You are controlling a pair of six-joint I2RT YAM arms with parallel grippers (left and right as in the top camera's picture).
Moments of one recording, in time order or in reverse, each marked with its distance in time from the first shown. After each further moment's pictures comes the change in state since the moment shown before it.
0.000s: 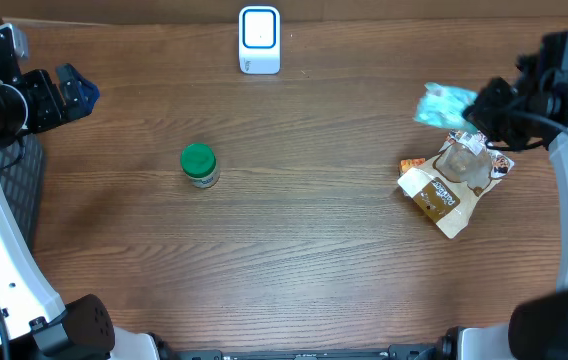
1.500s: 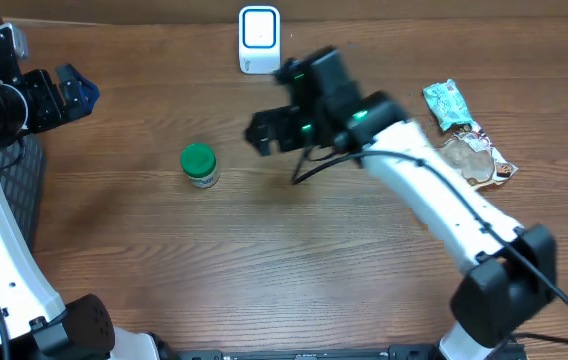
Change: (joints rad) left arm 0.000 0.000 0.000 0.000 0.000 0.000; right arm 0.816 0.209 0.083 0.376 0.011 -0.183
